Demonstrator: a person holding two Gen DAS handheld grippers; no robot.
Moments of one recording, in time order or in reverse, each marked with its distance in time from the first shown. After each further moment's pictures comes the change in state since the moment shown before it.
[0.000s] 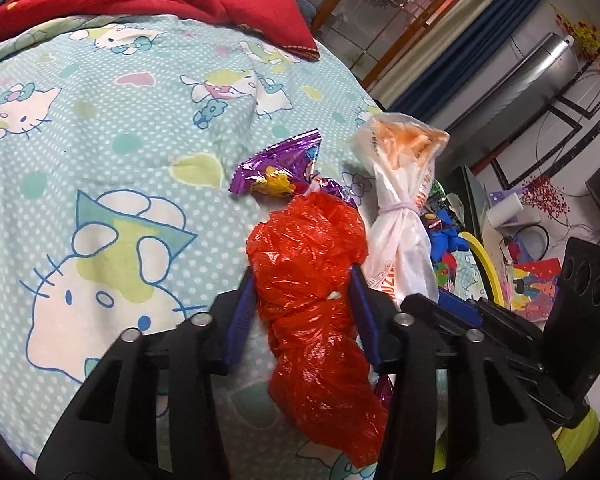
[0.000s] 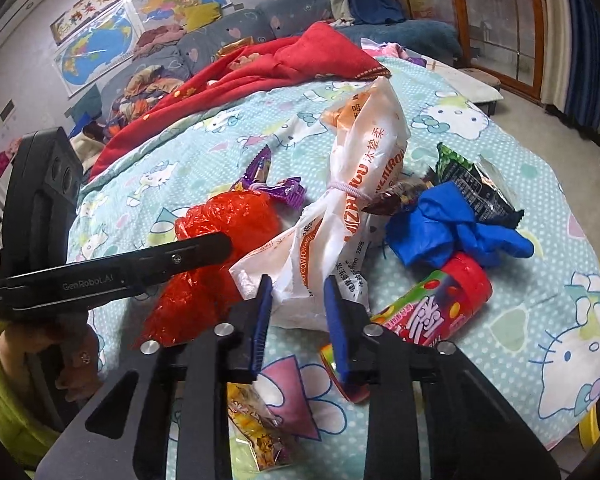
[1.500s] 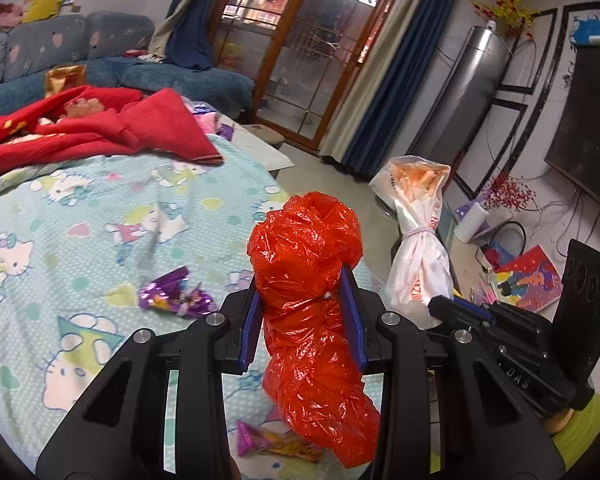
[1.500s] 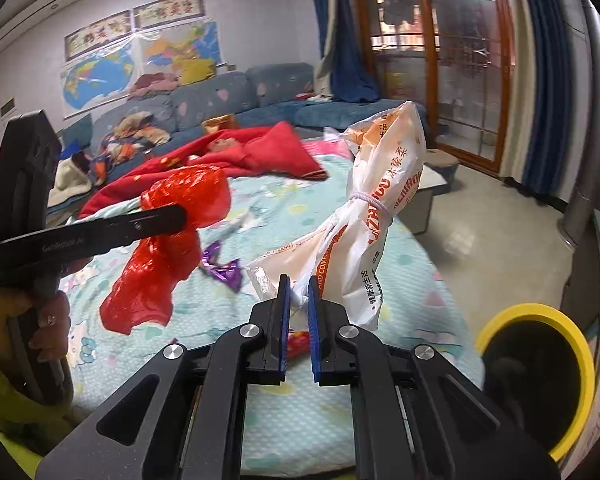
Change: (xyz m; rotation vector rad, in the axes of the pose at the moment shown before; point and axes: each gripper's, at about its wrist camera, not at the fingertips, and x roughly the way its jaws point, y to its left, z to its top) left arm -0.055 -0.114 0.017 0.247 -0.262 -0.050; right arm -0.128 -0.044 -0.001 -0.059 -0.261 -0.183
